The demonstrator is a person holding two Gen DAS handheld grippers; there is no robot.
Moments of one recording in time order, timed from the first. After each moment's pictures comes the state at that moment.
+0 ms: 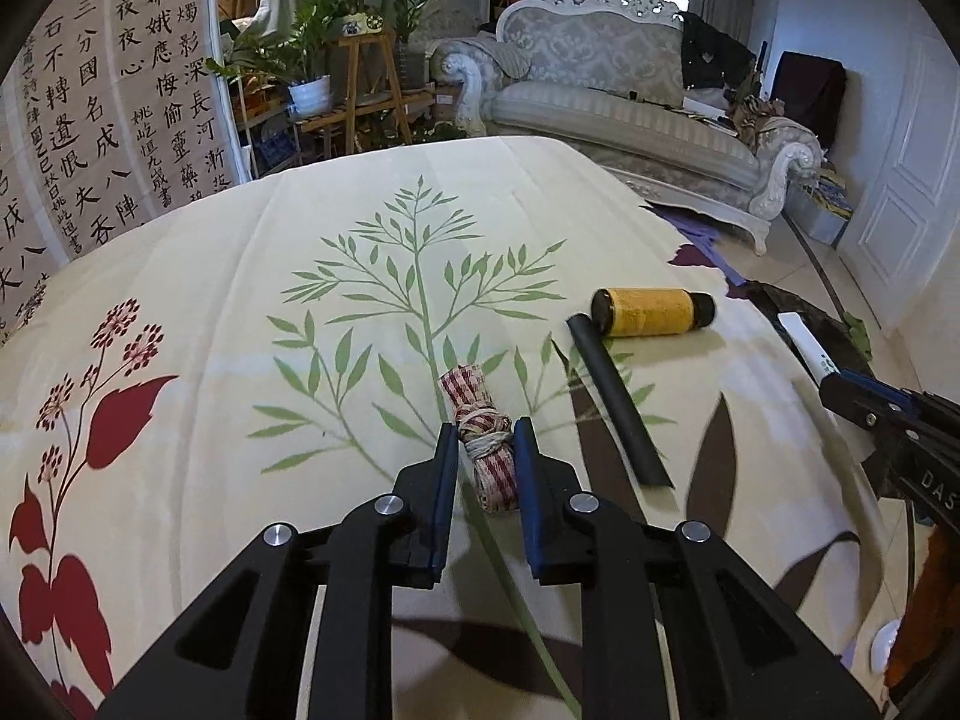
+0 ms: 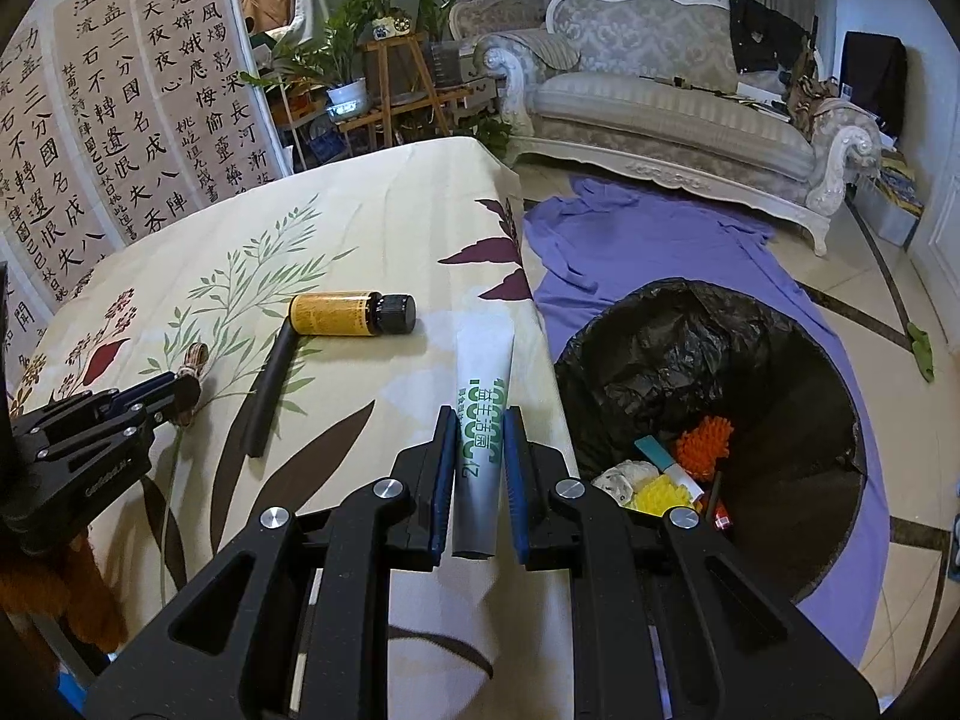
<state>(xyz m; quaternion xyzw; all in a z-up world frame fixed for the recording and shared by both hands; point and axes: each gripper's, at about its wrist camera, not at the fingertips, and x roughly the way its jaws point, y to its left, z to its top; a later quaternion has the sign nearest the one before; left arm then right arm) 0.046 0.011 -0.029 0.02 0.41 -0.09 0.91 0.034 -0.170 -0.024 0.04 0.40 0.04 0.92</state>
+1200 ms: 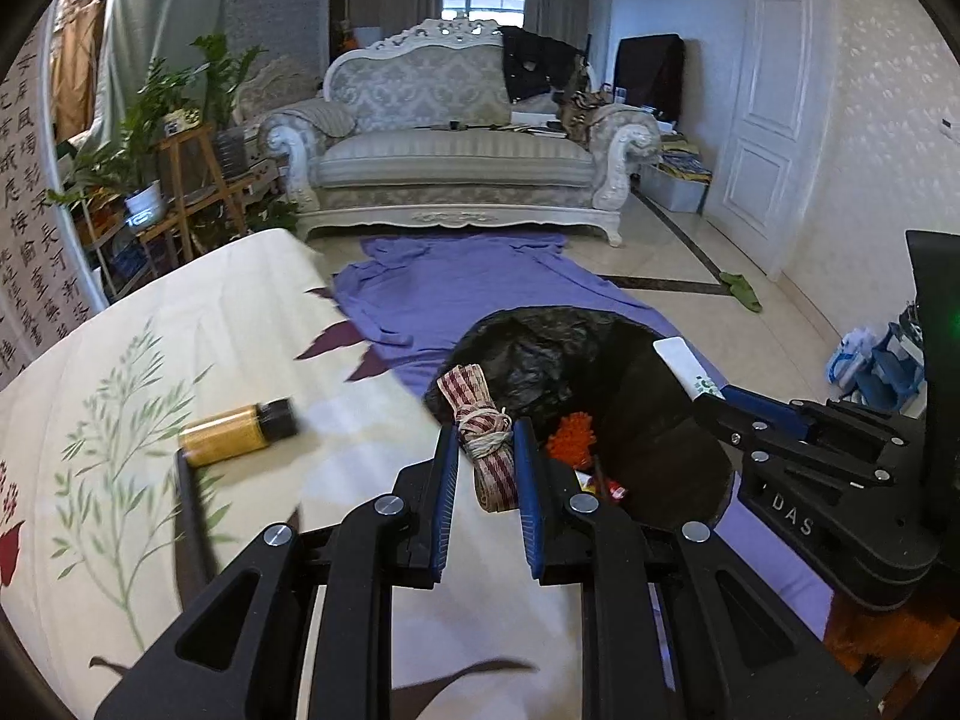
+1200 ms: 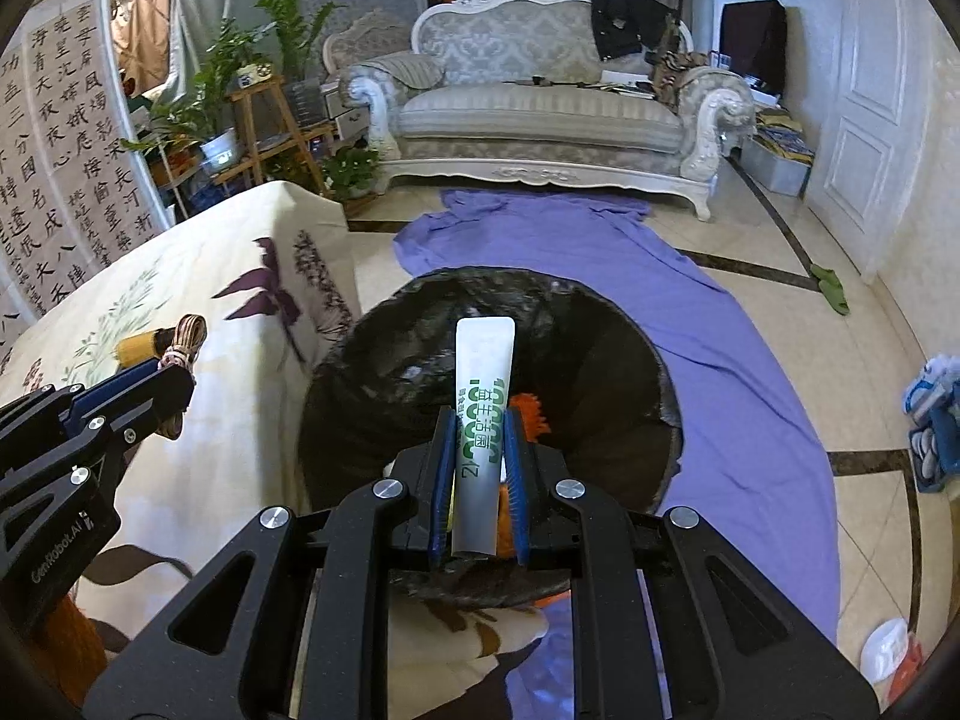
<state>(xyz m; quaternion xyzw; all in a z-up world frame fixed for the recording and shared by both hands) 0.029 -0.168 -0.009 0.08 0.35 -0.26 0.90 -0.006 -0.298 -0.031 0.08 0.38 -0.10 0.92</state>
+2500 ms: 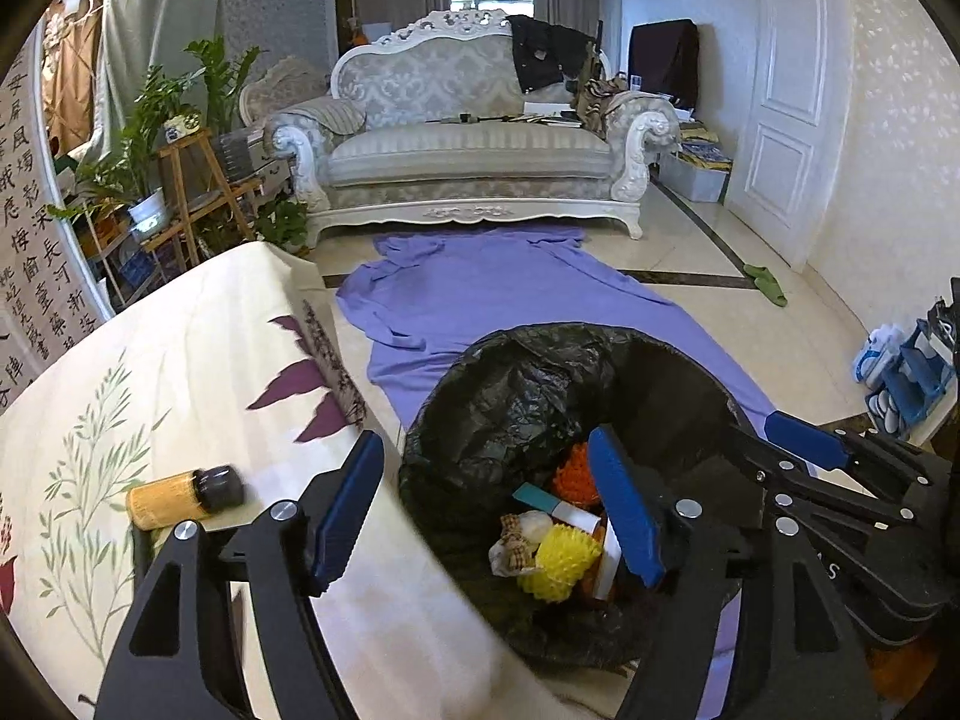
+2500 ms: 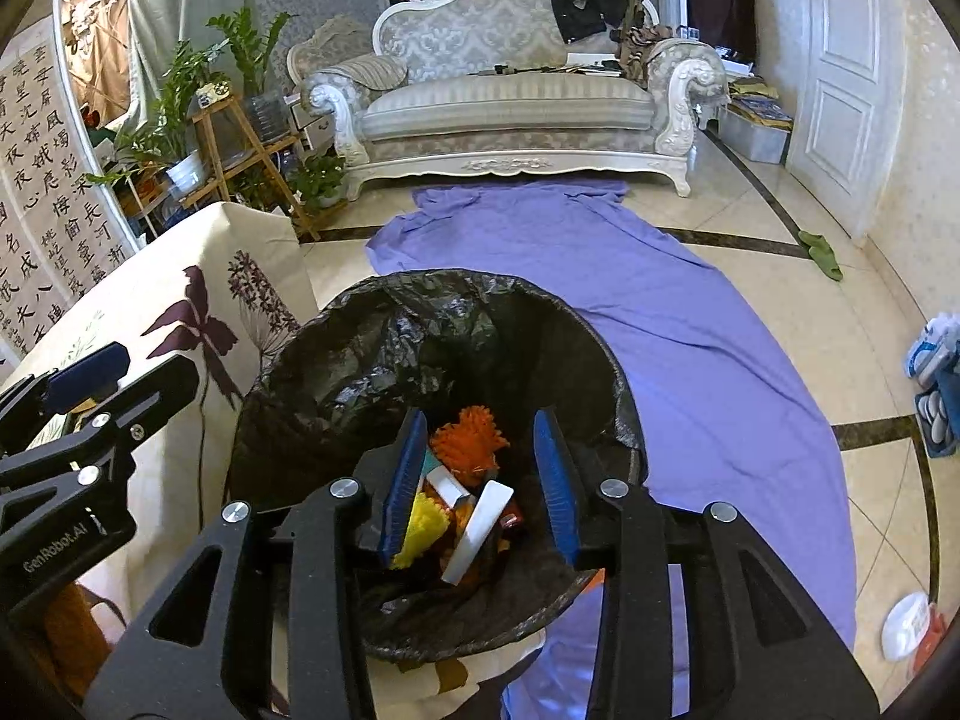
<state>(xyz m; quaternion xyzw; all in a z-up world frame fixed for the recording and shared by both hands) 0.052 -0.206 -0.017 0.10 0.35 -0.23 0.90 0.012 -0.345 -0.053 0.11 0.38 -0.12 0.91</state>
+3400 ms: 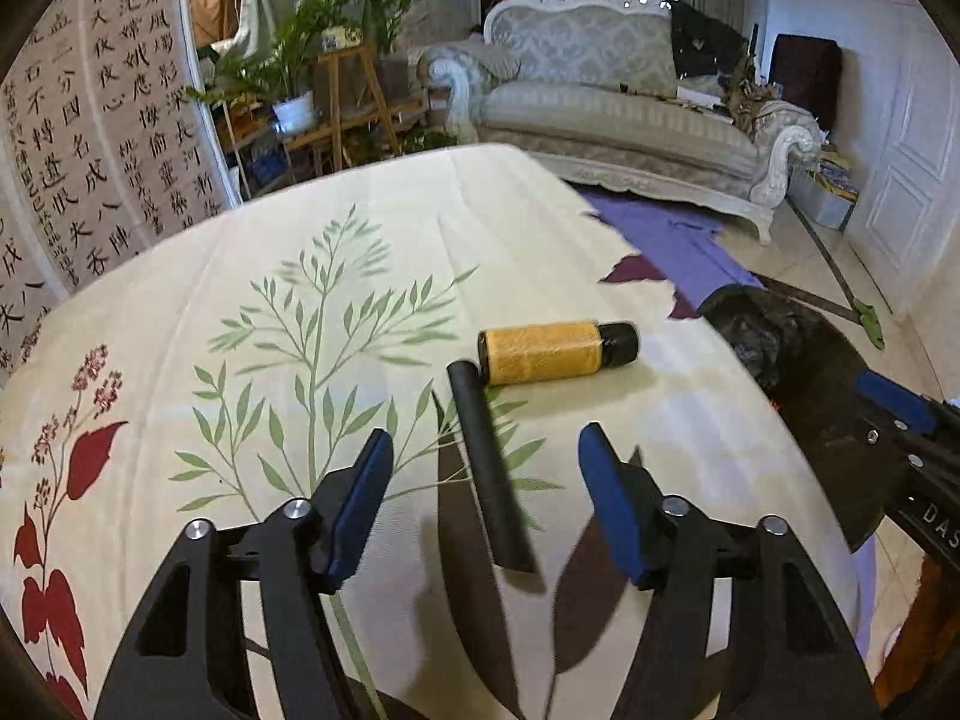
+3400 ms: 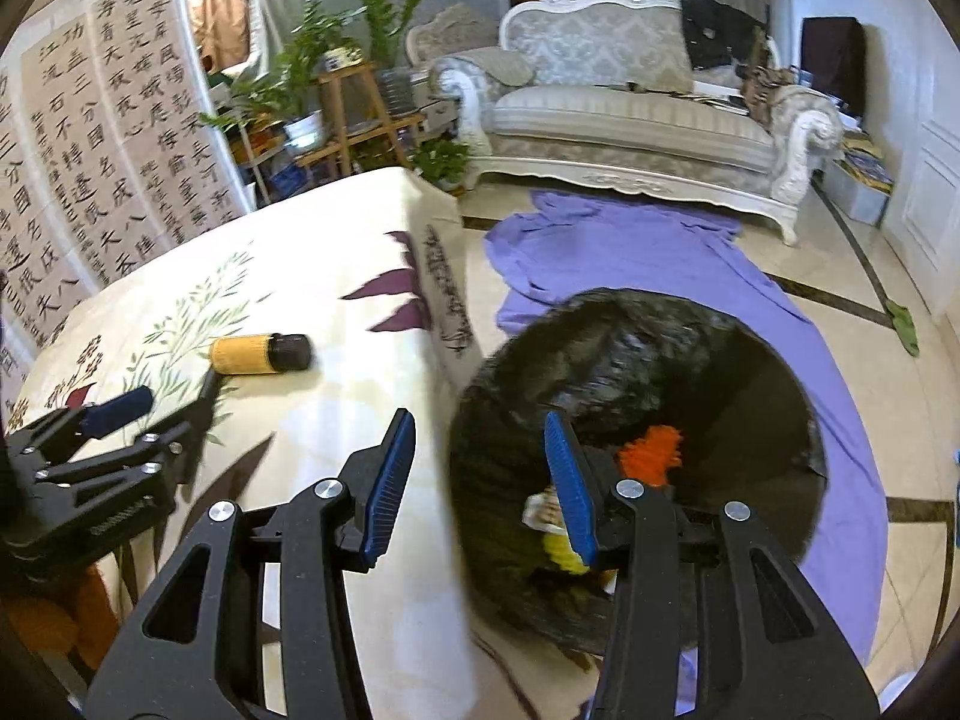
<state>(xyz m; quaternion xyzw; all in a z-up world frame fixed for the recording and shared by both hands) 0.068 -0.056 -0.034 0.05 0.42 -0.08 0.90 0.039 -0.215 -0.028 0.06 0.38 0.01 0.92</state>
